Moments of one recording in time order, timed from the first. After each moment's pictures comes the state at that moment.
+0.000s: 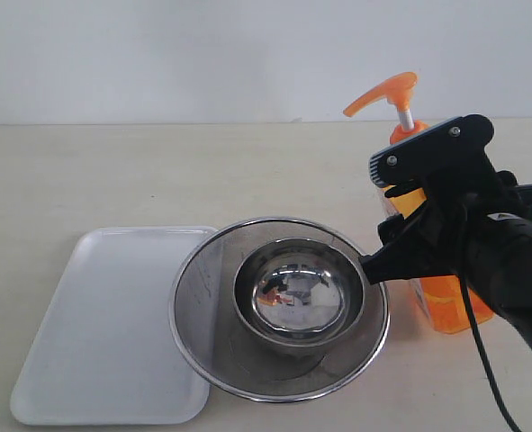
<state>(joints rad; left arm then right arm) 0.04 0.56 -0.46 0.05 0.06 -0.04 0.84 1.43 -0.55 1.45 -0.71 -1.36</state>
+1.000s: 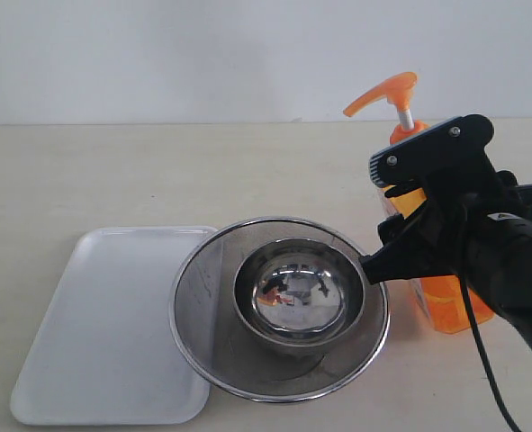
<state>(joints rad) -0.23 1.05 -0.71 0.10 -0.13 -0.22 0.84 1.43 -0.55 1.45 -0.71 -1.36</state>
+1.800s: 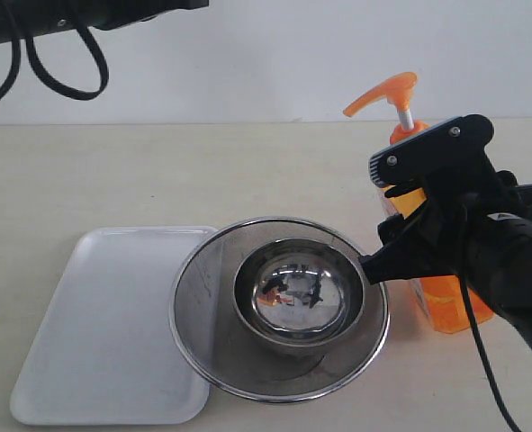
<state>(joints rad) -0.51 1.43 -1.05 0.23 -0.15 -0.27 0.84 1.43 -0.55 1.45 -0.71 -1.36</state>
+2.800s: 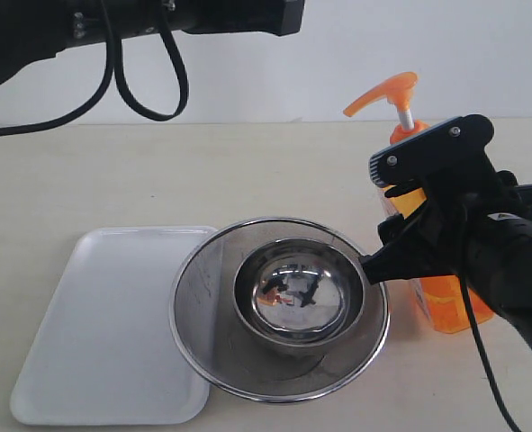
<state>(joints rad) -0.65 1.52 -1.14 0.37 -0.16 -0.29 0.84 1.43 -0.55 1.45 -0.71 -1.36</state>
